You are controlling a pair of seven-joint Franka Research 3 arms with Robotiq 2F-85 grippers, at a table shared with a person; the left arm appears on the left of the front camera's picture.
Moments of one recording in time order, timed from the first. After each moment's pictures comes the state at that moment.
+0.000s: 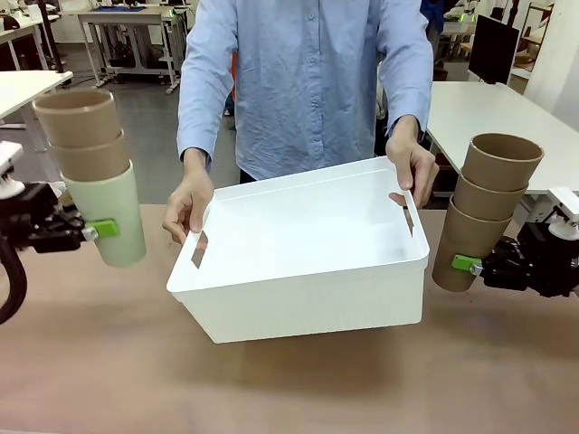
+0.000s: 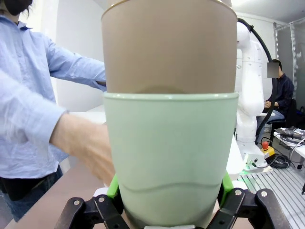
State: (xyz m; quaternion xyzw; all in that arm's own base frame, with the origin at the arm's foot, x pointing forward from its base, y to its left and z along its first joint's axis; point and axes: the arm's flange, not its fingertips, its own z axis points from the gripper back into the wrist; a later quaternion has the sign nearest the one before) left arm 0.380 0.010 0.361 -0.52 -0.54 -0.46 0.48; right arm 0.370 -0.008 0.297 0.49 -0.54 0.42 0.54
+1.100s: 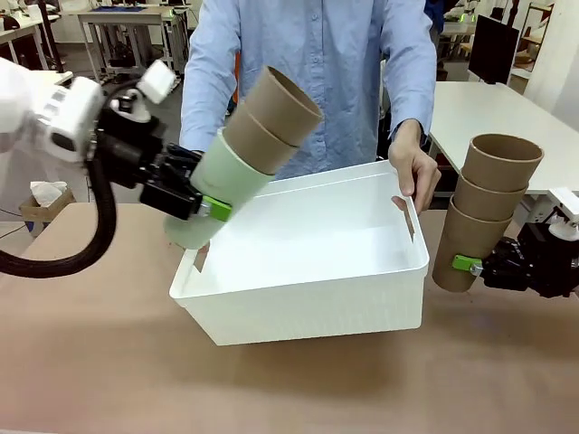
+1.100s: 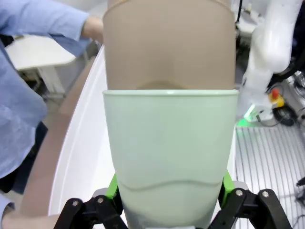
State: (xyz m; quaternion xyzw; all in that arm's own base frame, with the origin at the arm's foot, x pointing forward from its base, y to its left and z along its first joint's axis) left arm 0.350 -0.186 0.499 -0.35 -0.36 -0.58 0.64; right arm 0.370 -0.009 0.296 0.49 -0.54 0.42 0.54
